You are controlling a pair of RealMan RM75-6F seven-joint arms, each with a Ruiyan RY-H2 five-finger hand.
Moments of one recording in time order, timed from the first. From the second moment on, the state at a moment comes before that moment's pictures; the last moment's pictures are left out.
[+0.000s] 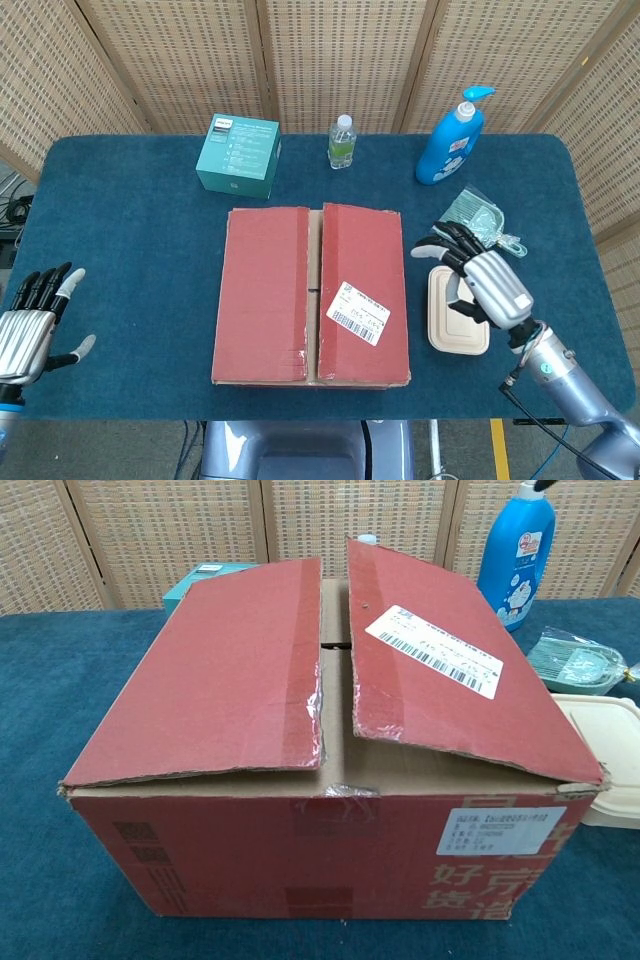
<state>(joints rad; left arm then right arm) -0.15 -0.99 -0.04 -1.90 1.43 1.39 0.24 0.49 -1.01 0.22 -1.79 -1.65 1.17 0.43</state>
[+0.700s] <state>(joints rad) -0.15 -1.00 -0.03 -1.89 1.41 1.37 0.25 0.72 -1.13 0.25 -1.80 -1.63 1.00 0.43</state>
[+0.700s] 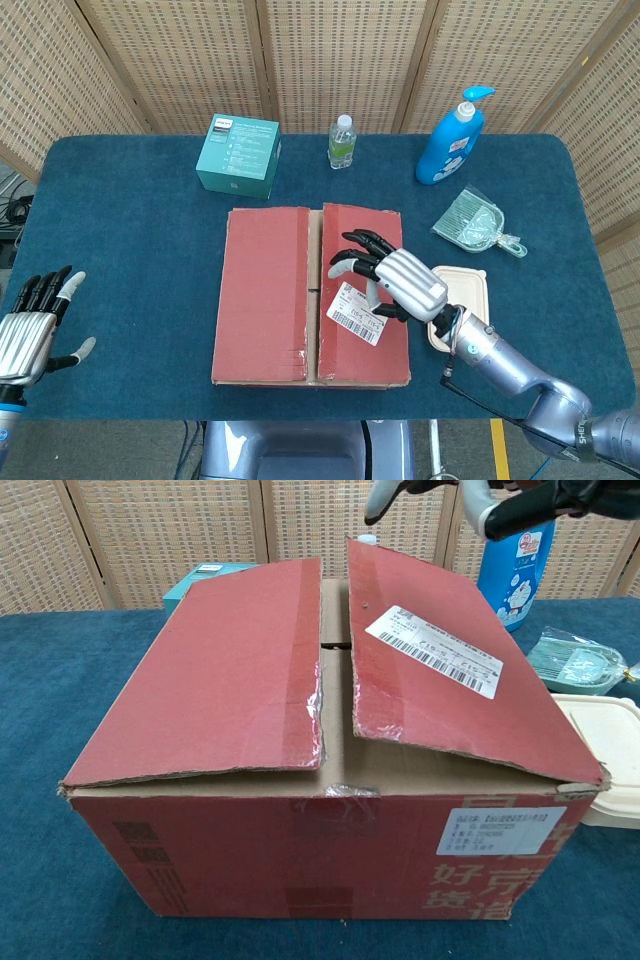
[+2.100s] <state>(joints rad) -0.15 -1.00 -0.03 -1.84 1.39 1.36 0.19 0.85 -1.29 0.21 -1.69 -1.52 0.94 0.14</state>
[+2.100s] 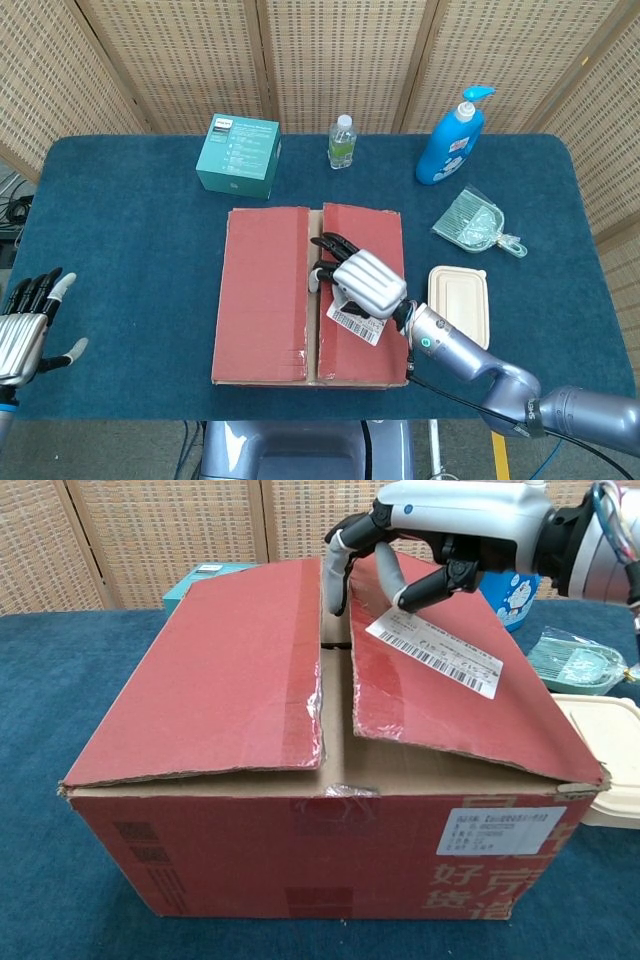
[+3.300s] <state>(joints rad) -0.17 -1.00 -0.05 -1.85 1.39 1.37 0.20 0.84 -1.04 0.23 -1.83 -1.51 0.96 0.06</state>
